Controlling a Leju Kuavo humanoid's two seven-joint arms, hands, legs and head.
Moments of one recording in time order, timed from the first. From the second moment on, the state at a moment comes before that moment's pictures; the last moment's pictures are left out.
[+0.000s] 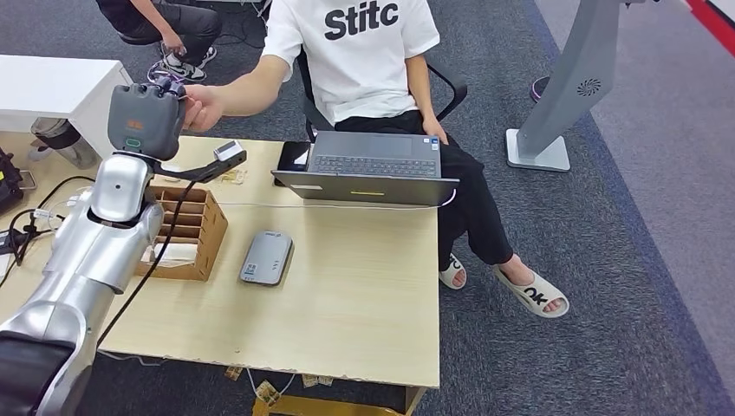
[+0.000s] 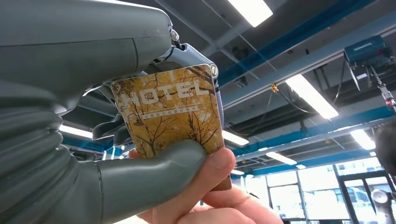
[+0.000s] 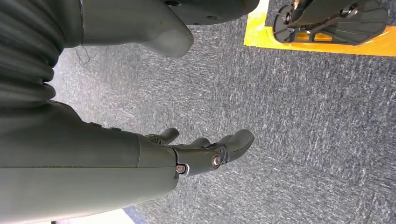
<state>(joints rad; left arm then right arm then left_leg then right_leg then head) -0.81 0.35 -0.26 -0.97 -1.49 0.51 0.09 -0.09 0.21 -0.89 -0.21 1.26 -0.12 0.13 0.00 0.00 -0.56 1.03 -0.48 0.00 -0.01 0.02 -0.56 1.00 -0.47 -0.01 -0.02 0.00</state>
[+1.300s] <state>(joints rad) -0.25 0.39 -0.20 -1.56 -0.85 0.13 -0.09 -0.07 0.21 -0.91 -0.21 1.20 -0.13 0.13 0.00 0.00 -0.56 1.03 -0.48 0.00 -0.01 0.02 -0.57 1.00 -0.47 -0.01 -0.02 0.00</state>
